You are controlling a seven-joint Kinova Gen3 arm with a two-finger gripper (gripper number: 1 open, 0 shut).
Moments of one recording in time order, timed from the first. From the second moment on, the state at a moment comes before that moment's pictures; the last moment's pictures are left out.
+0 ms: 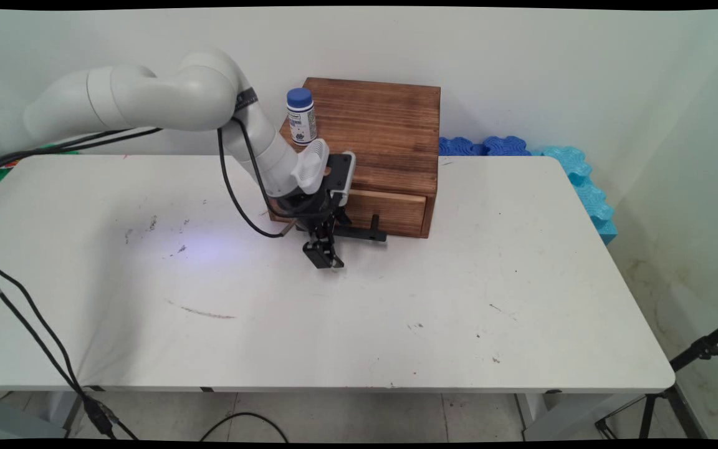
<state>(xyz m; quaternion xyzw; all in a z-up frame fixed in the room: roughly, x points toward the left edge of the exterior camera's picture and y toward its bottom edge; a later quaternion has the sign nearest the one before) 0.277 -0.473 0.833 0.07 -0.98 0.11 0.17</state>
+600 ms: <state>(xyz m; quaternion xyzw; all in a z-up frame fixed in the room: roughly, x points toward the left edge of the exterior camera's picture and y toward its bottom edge) 0.268 -0.471 0.825 0.08 -0.98 0.10 0.16</state>
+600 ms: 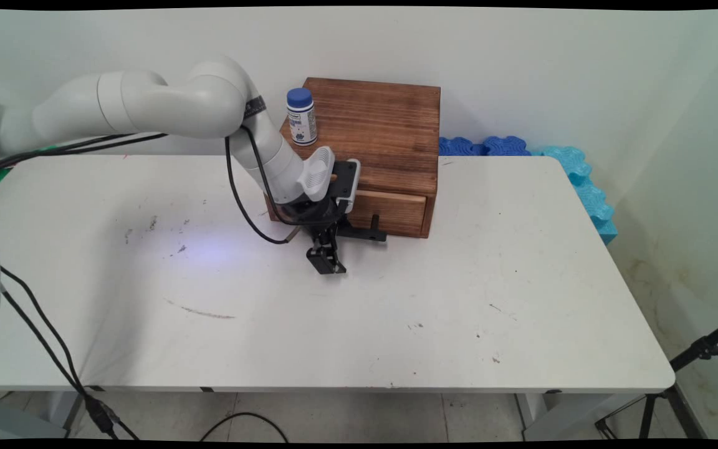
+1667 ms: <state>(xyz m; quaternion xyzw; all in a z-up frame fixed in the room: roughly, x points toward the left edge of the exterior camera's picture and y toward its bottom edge) 0.253 -0.421 0.828 0.09 -0.98 0.07 0.16</state>
